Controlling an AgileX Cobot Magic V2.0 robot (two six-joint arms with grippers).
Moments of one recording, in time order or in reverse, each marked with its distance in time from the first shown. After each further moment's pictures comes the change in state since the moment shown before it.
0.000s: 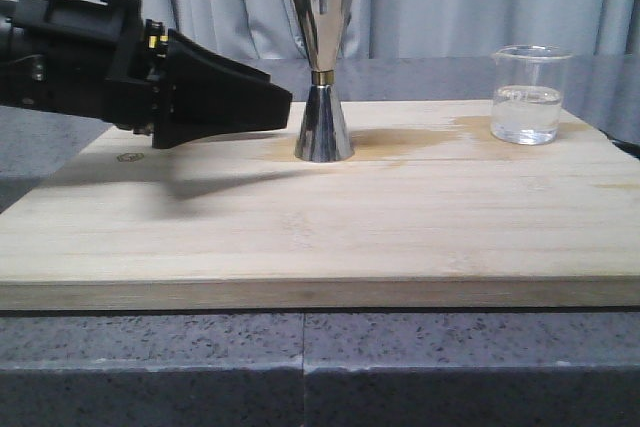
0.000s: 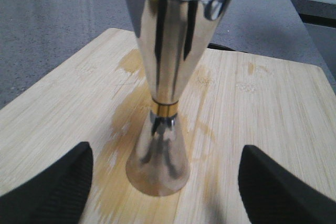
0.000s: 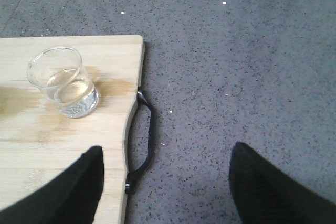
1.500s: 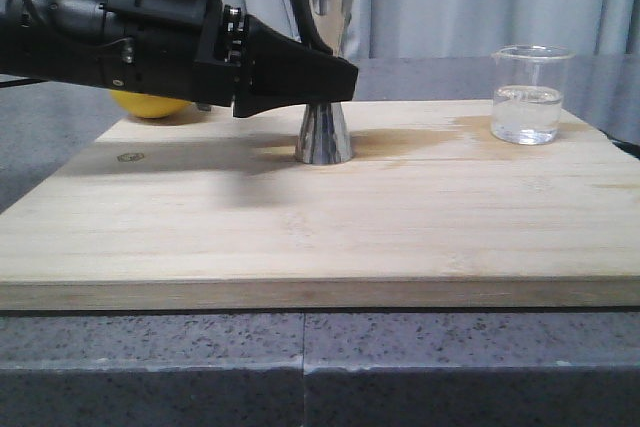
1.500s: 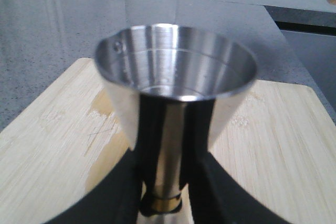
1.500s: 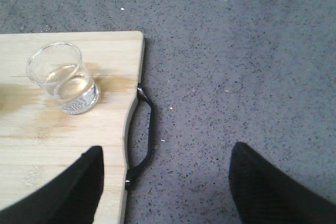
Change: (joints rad) left arm -0.096 0.080 -0.150 0.000 0.002 -0.036; right arm 0.000 0.000 0.000 0.000 0.010 0.000
